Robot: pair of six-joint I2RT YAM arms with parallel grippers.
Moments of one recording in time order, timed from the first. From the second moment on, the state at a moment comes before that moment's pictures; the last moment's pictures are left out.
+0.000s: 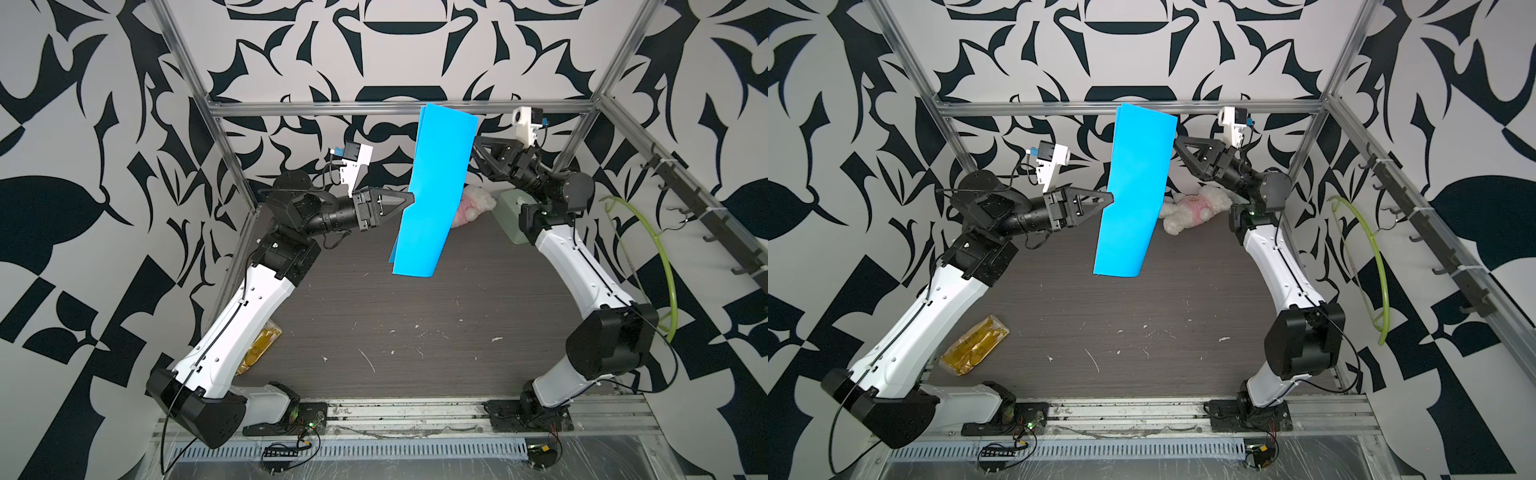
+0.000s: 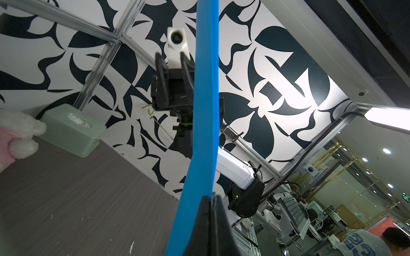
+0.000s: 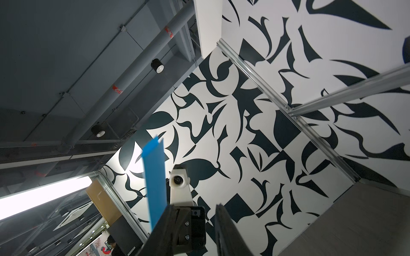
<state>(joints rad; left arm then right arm) -0.52 1.32 1.54 0.03 0.91 -0.87 0.14 1.60 1.52 1.00 -1.01 1.66</state>
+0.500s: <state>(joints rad) -0.52 1.39 1.61 0.04 0.91 -0.86 0.21 1.44 1.32 1.03 -1.04 1.67</state>
